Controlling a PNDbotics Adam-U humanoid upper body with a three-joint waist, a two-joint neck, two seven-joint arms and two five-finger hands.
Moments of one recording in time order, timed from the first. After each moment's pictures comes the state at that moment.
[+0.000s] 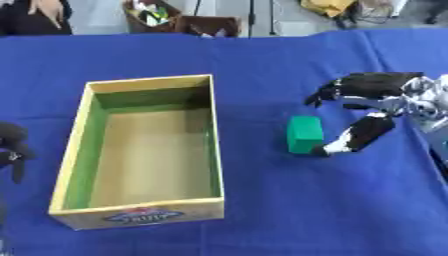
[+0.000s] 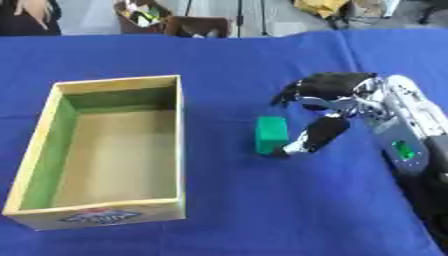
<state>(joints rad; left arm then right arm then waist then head) -0.20 0.07 0.14 -1.98 -0.16 -0.05 0.16 -0.74 -0.57 0.18 -1.56 0.95 -0.29 0.86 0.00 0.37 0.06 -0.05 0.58</state>
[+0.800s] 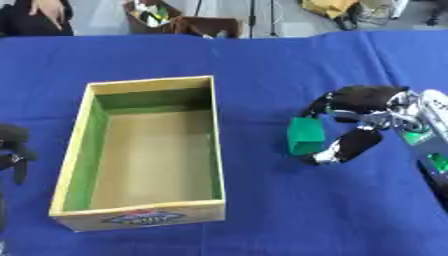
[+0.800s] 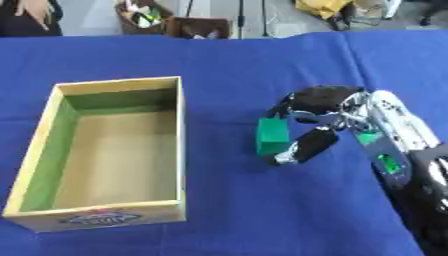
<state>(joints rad) -0.20 0.07 0.14 -1.98 -0.16 -0.05 0.16 -0.74 -0.53 0.20 -1.55 1.00 -0.29 0.86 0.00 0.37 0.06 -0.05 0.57</state>
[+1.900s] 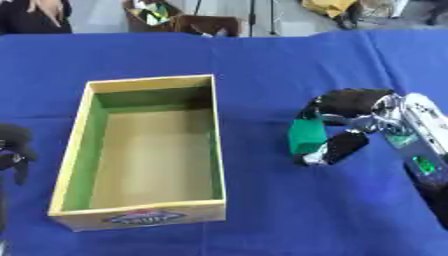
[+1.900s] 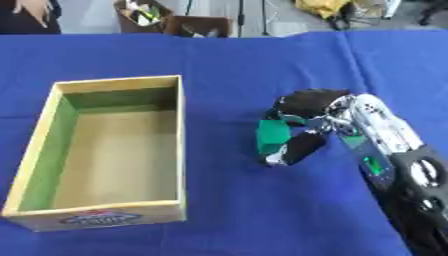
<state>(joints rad) -0.20 0.07 0.14 -1.98 -0.17 -0.05 0.15 -0.75 -0.51 0.23 -1.53 1.08 -0.27 0.84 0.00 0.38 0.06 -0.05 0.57</state>
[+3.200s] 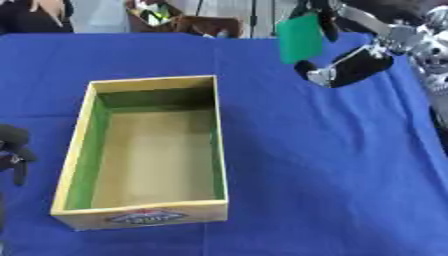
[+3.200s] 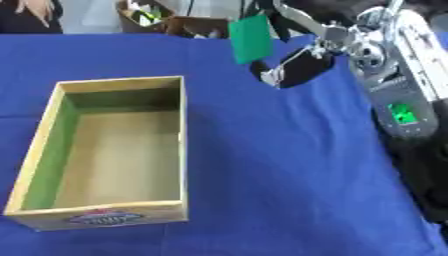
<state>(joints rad) -0.20 0.07 0.13 -1.98 -0.17 -0.05 0.15 -0.97 -0.54 0.22 -1.76 0.88 -0.02 0.61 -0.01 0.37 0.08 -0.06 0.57</state>
